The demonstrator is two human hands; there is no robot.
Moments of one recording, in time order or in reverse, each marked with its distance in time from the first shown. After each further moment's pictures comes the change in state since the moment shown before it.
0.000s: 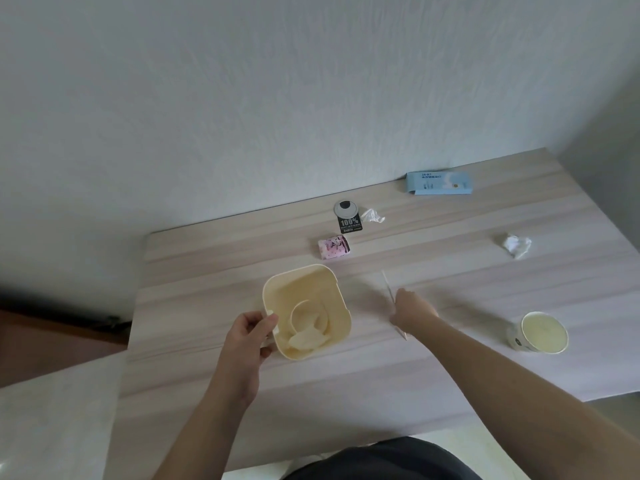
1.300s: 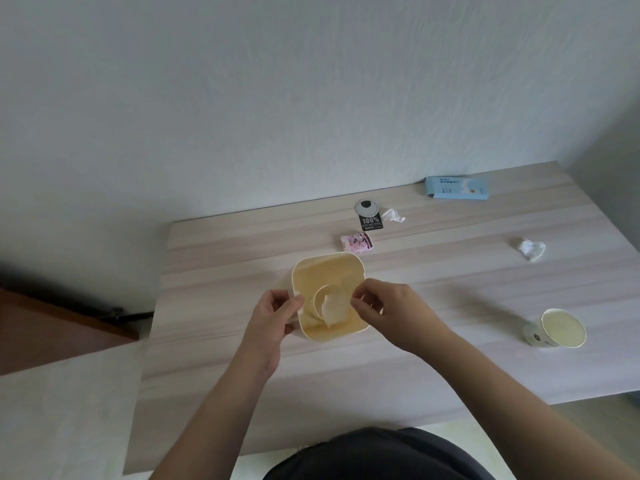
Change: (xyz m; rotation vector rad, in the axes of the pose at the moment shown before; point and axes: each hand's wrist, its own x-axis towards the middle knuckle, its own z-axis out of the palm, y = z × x) left_hand 0.012 0.007 -0.034 -0.010 -0.127 0.048; right_hand -0.155 -0.114 -0.047 0.374 0.217 -0.578
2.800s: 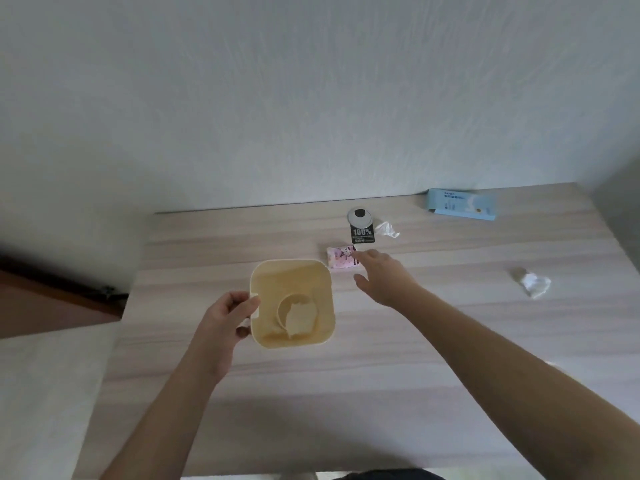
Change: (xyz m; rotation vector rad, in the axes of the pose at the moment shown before) left_hand 0.040 0.013 0.004 0.014 0.090 -0.012; right_hand 0.144 0.112 -0.021 -0.488 -0.204 0.023
